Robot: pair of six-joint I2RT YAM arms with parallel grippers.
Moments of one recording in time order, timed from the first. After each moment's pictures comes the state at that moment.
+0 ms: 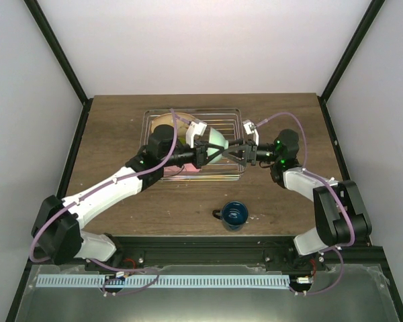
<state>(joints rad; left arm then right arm) -0.73 1.37 1.01 0.16 0.54 -0.52 0.25 1.48 0.69 0.93 -1.29 0.85</state>
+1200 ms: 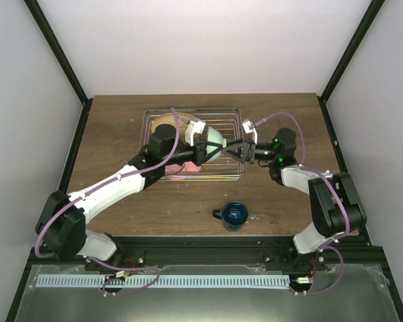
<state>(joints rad) -0.71 1.42 1.00 0.21 0.52 -0.54 0.24 1.56 0.71 0.96 -1.27 0.85</state>
